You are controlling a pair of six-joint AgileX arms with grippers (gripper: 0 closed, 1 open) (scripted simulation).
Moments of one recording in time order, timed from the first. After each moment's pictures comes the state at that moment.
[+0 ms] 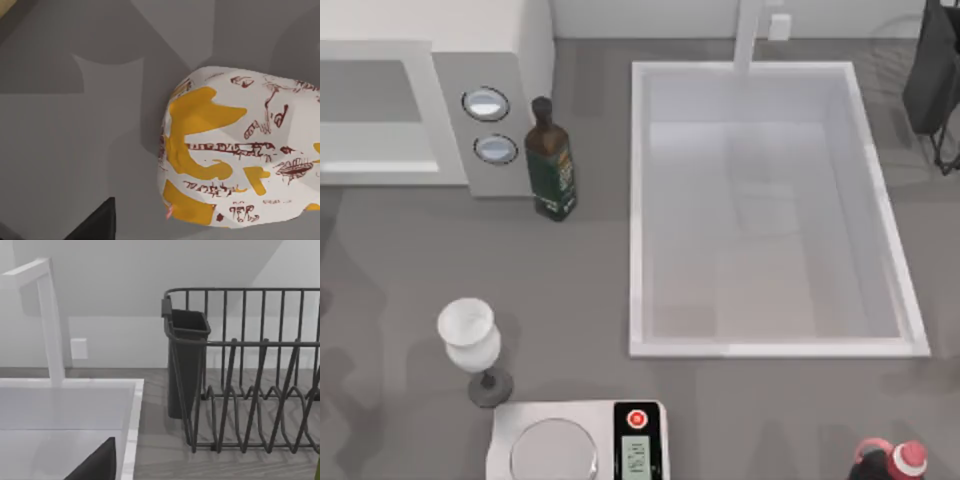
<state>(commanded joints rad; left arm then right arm) 0.26 1.52 0.90 -0.95 0.00 1.02 0.00 0.00 0.00 0.00 0.00 0.00</state>
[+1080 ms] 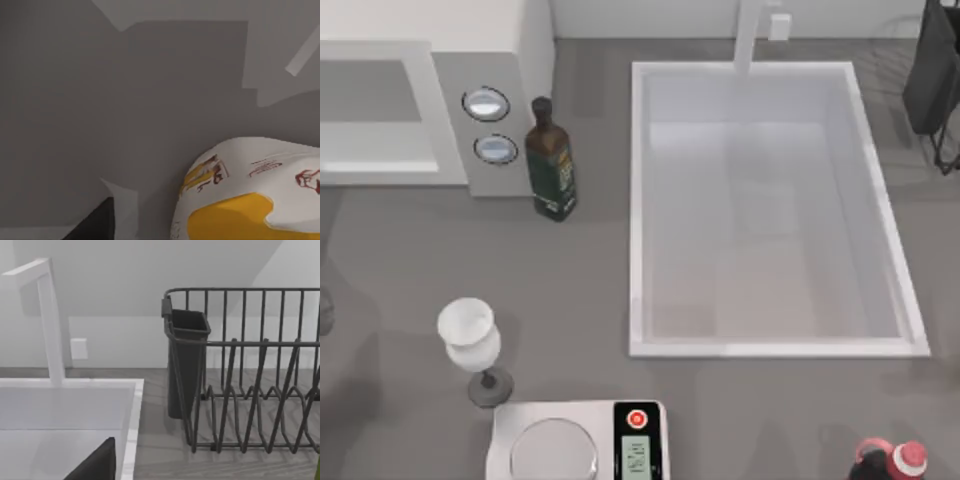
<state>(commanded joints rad) 0.27 1.71 0.73 -0.58 0.00 1.02 0.00 0.00 0.00 0.00 0.00 0.00</state>
